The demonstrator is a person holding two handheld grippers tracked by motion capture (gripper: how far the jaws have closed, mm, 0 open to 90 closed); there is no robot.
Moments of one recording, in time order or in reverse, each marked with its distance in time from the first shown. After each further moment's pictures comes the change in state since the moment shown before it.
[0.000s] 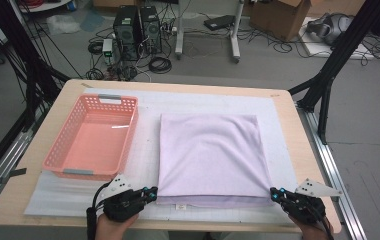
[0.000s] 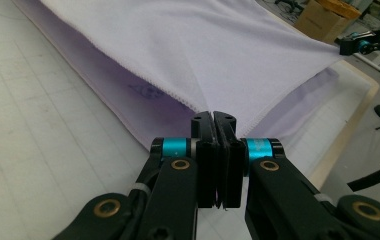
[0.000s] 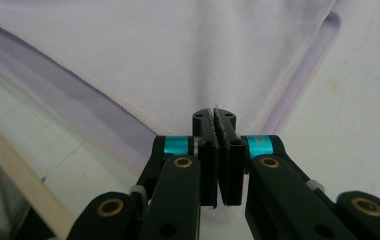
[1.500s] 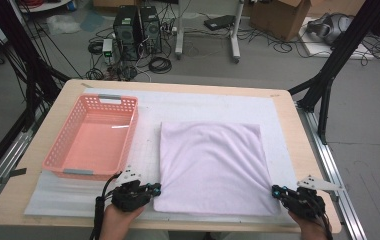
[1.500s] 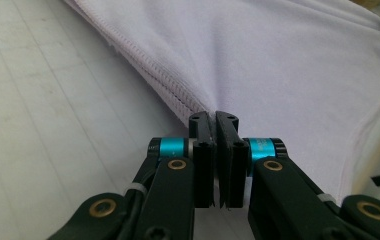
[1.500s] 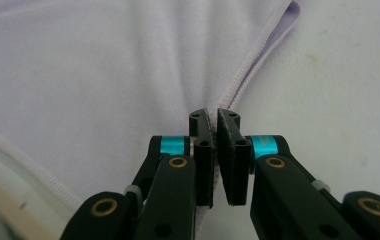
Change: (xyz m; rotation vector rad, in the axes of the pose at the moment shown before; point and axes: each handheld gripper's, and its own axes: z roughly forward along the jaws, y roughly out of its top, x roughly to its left) left arm 0.009 0.005 0.018 0.136 0.026 -0.058; right arm -0.008 0.001 0.000 0.029 -0.036 0.154
